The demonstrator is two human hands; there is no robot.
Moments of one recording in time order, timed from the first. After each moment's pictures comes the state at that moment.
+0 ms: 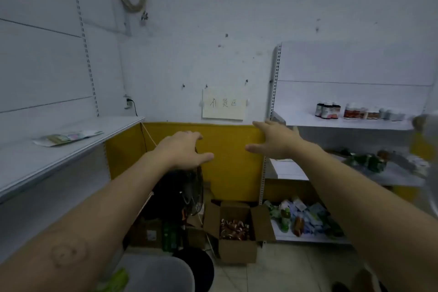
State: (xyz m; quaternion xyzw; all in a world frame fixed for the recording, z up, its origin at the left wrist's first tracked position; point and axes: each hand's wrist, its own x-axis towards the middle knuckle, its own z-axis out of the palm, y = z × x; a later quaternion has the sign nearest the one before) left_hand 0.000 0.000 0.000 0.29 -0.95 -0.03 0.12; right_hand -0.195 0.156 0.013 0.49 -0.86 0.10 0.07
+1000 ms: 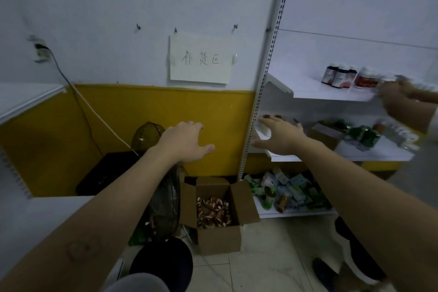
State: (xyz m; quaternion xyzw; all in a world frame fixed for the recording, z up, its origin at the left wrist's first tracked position) left_hand -0.245 -0.270 -0.102 0.23 -0.97 -0.05 0.05; right_hand -0.420 -0.089 -0.088 0.39 -0.92 0.03 0.00
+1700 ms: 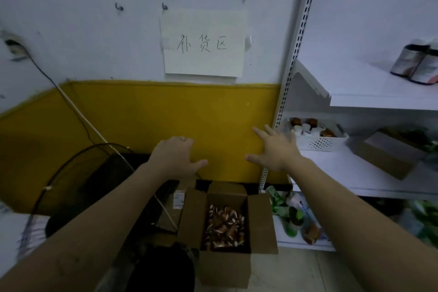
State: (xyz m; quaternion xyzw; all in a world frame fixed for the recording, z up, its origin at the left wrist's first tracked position) left_hand -0.497 -0.358 -0.182 0.33 -0.94 0.01 -0.05; right_hand -0.710 -0.208 -0.192 0.47 -0.88 0.04 -0.08
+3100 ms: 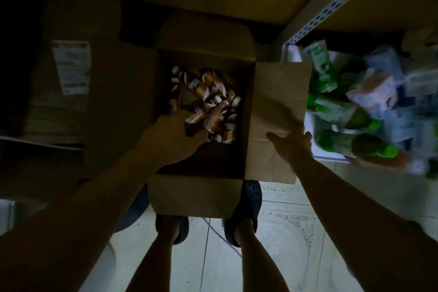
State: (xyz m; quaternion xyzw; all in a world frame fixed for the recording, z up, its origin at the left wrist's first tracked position) left_hand -0.734 -0.520 -0.846 0.44 -0.76 -0.42 -0.22; right_hand -0.929 -0.328 -0.910 -0.01 -0.92 0.04 -0.40
